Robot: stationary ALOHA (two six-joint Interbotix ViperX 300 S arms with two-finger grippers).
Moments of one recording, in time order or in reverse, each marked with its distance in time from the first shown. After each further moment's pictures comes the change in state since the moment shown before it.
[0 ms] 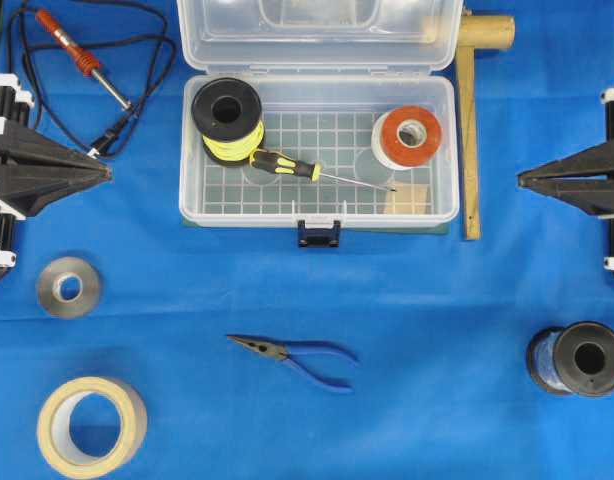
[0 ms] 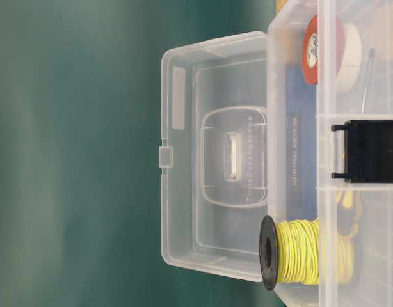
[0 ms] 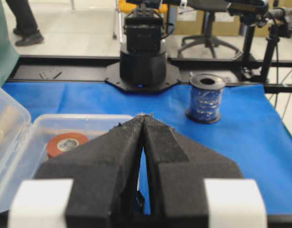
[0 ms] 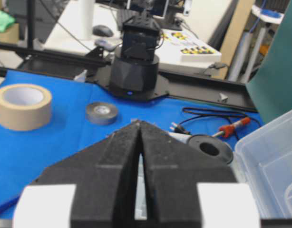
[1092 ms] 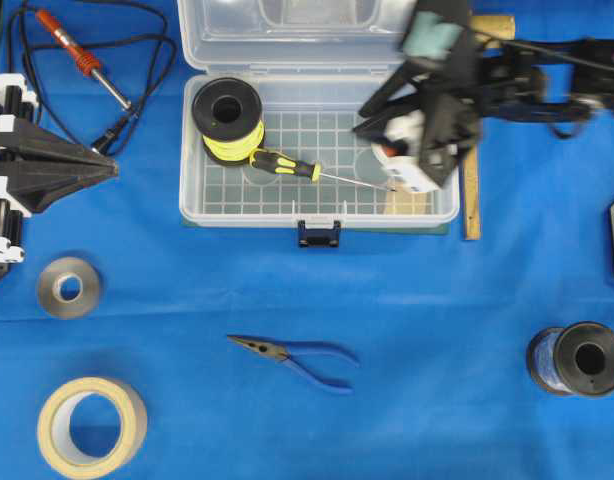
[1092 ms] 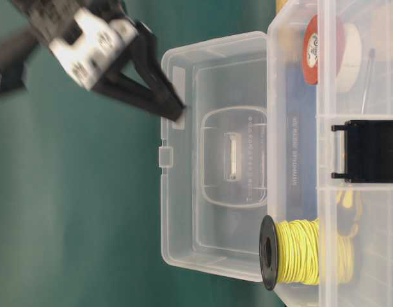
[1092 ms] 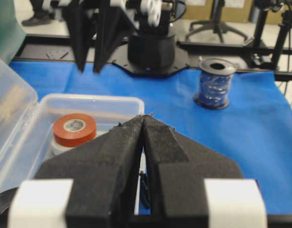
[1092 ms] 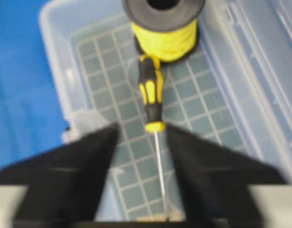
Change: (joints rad) left arm 0.023 0.011 0.014 -0.026 0.029 0.003; right arm -0.218 0.793 -0.709 0.048 0.738 0.316
